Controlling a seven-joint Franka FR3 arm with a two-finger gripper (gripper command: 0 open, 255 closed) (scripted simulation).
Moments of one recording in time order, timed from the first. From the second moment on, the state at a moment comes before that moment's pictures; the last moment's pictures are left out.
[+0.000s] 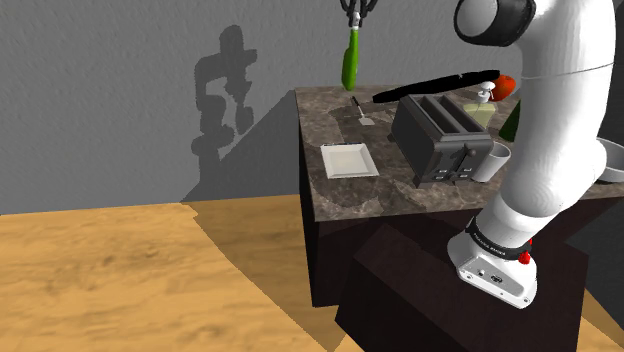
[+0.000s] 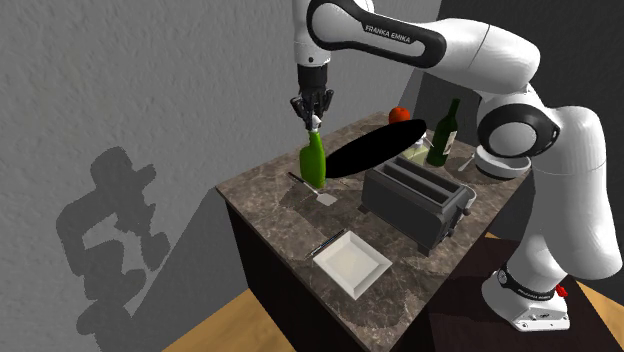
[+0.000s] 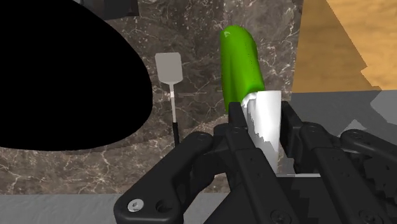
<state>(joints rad) -0.21 0.49 -0.11 -0.87 0.07 1.34 0.41</state>
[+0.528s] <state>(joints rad) -0.26 0.16 -0.15 -1.29 0.04 1.43 0.30</state>
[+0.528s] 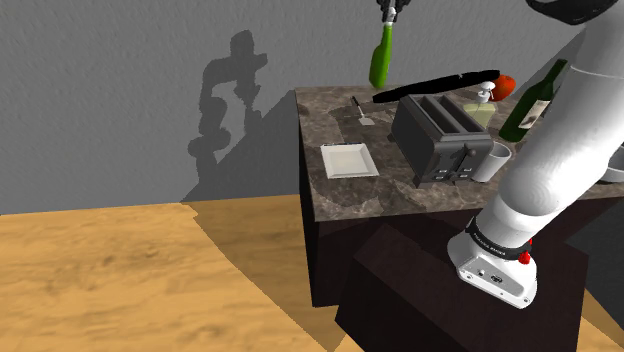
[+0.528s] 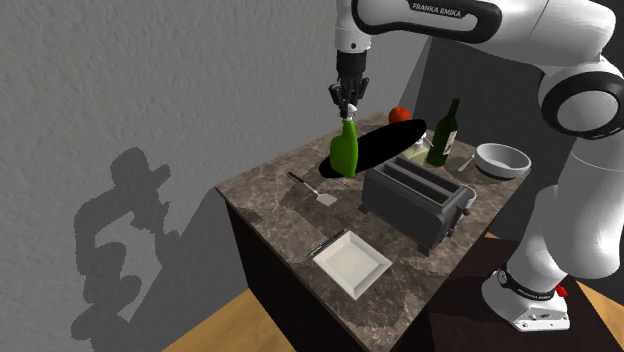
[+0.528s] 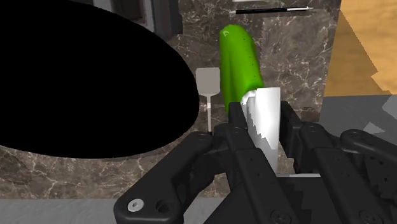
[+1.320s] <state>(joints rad) -0.34 -0.15 -0.23 -1.58 -0.03 1.41 0.13</state>
